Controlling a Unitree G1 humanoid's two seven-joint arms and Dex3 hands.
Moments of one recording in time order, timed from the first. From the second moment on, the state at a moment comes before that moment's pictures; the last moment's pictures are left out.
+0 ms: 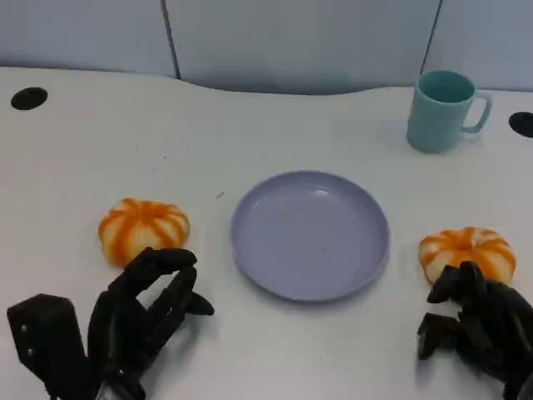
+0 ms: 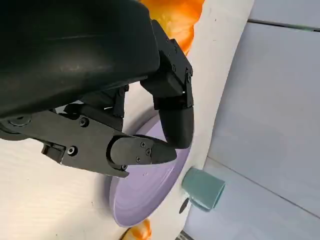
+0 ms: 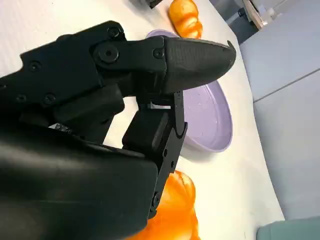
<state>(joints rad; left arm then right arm) -0.15 -0.11 0.21 0.54 -0.37 -0.15 -0.36 -0.11 -0.07 -0.15 0.41 0.38 0.18 0.45</state>
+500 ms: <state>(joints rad) -0.15 -0.11 0.21 0.54 -0.37 -0.16 -0.36 -0.11 -0.07 -0.15 0.41 0.38 0.18 0.45</state>
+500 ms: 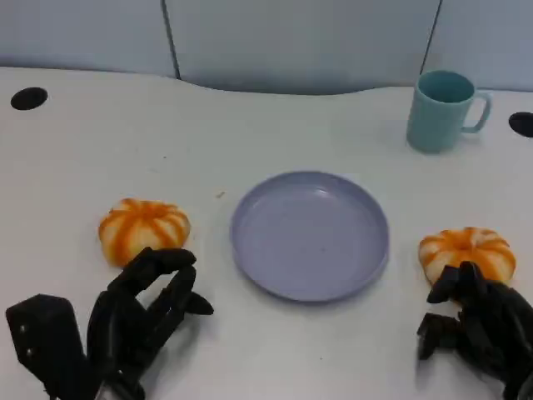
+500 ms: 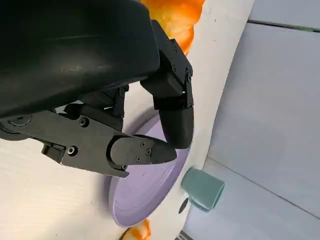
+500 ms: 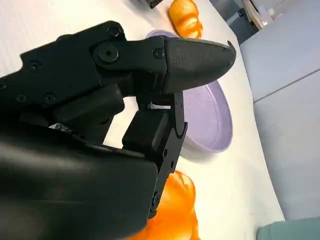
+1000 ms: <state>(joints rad) -0.23 0.11 0.13 0.71 0.11 -0.83 -0.22 -0.11 -0.07 -0.15 0.43 0.38 0.16 0.45</state>
